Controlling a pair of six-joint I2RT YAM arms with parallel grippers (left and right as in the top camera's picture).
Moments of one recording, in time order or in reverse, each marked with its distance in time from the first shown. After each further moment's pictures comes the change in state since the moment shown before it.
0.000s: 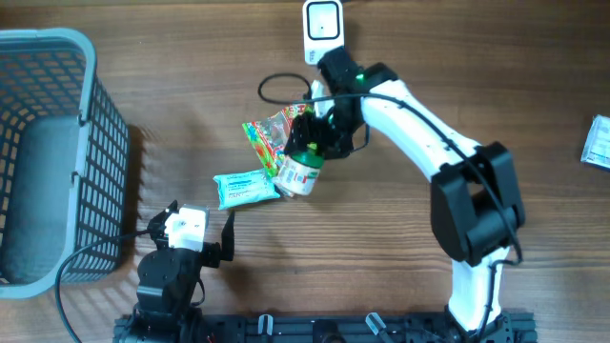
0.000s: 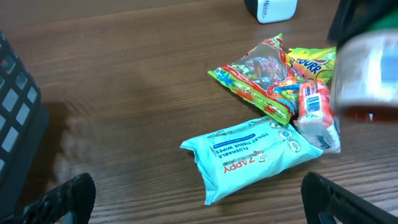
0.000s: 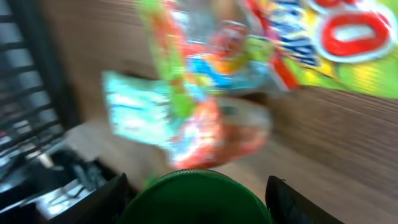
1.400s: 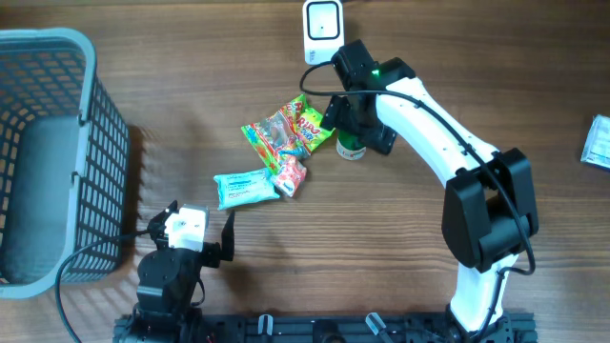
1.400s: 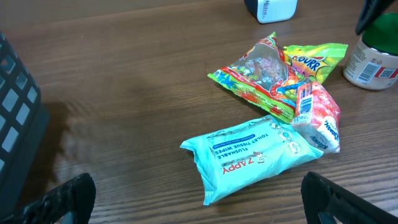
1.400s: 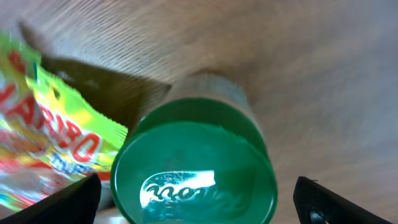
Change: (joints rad) left arm 0.000 0.000 0.000 0.000 0.000 0.000; right arm -0.029 -0.042 -0.027 -0.053 0.626 0.559
